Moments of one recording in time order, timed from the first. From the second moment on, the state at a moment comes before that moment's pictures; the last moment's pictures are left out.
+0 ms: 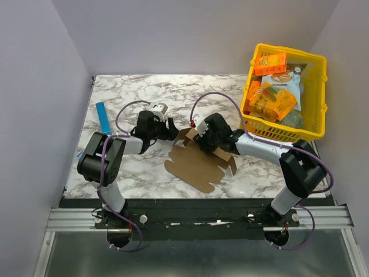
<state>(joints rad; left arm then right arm) -0.32 1.76 0.78 0.49 0.39 -0.31 0.71 1.65 1.00 -0.17 -0.03 -0.23</state>
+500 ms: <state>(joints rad) -0.33 1.72 0.67 0.66 0.48 -0.32 0.71 1.65 1.00 -0.17 -0.02 -0.24</state>
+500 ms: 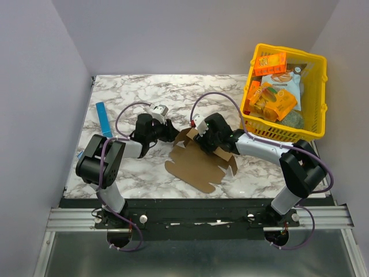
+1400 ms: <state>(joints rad) -0.35 1.66 0.70 0.63 0.57 -0.48 0.71 1.65 1.00 -0.17 0.01 -0.24</state>
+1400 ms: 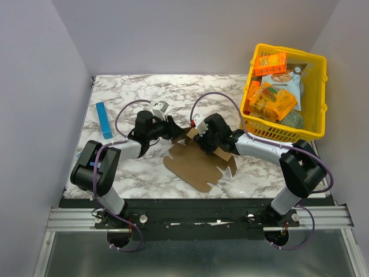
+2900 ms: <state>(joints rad) -0.56 1.59 0.96 -0.05 0.06 -0.15 0.71 1.65 1.00 -0.16 0.03 -0.24</state>
